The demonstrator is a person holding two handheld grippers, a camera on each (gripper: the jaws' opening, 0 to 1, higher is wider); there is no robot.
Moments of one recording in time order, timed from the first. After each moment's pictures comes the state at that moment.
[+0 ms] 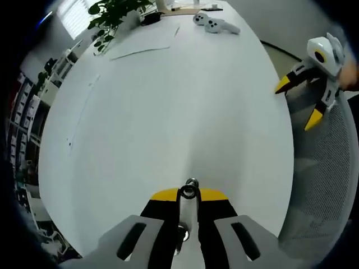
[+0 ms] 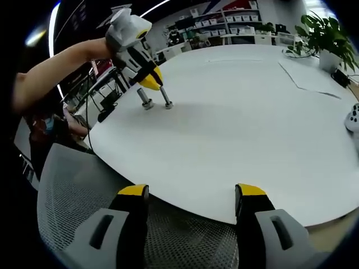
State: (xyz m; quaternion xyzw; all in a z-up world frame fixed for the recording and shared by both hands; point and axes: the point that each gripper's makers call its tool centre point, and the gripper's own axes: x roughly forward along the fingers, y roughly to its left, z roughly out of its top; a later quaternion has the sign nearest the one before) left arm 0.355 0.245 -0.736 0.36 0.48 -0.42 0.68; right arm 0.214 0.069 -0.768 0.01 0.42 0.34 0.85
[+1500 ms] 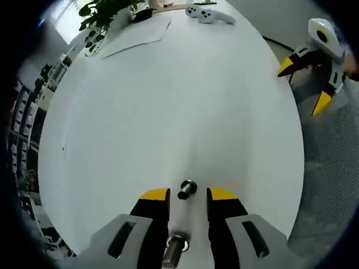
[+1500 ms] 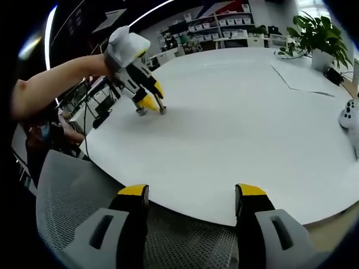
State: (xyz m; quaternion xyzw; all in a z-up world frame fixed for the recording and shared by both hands) left arm 0.349 0.247 -0.753 0.38 0.45 -0.43 0.68; right arm 0.221 0.063 -0.766 0.02 0.41 0.31 0.86
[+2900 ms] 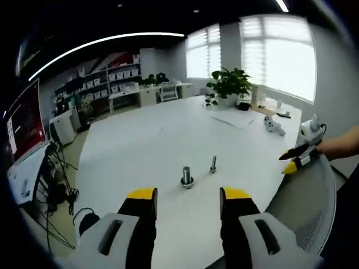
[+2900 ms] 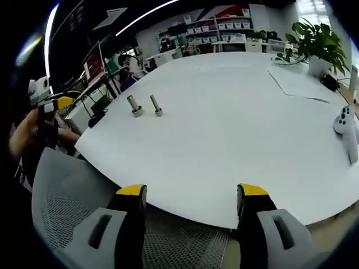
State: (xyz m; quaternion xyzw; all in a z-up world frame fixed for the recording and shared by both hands) left arm 0.197 0.391 -0.633 0.05 0.24 -0.15 0.96; right arm 0.225 0.058 -0.763 0.00 0.39 0.31 0.87
